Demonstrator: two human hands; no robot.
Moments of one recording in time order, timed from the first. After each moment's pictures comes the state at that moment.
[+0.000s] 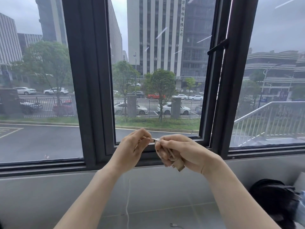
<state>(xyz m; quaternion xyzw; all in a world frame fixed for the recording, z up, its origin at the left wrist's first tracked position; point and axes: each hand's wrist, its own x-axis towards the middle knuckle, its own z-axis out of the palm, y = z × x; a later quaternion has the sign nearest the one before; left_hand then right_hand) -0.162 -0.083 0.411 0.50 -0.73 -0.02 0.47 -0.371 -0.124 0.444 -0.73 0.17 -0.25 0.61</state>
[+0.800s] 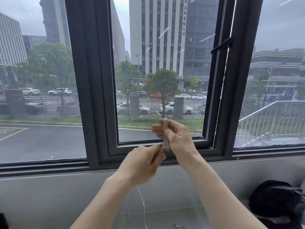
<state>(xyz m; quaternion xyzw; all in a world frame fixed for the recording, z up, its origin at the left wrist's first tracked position) -0.191 -0.066 0.402 0.58 -0.74 0.03 0.33 -0.324 -0.136 0.439 -0.64 0.25 -0.54 0.49</state>
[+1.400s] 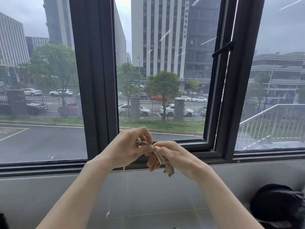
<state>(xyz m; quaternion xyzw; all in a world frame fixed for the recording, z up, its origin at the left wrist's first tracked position) -0.141 -0.063 0.448 0.53 -0.77 0.00 0.36 -0.341 -0.109 0.437 -0.77 0.24 -0.27 0.52</state>
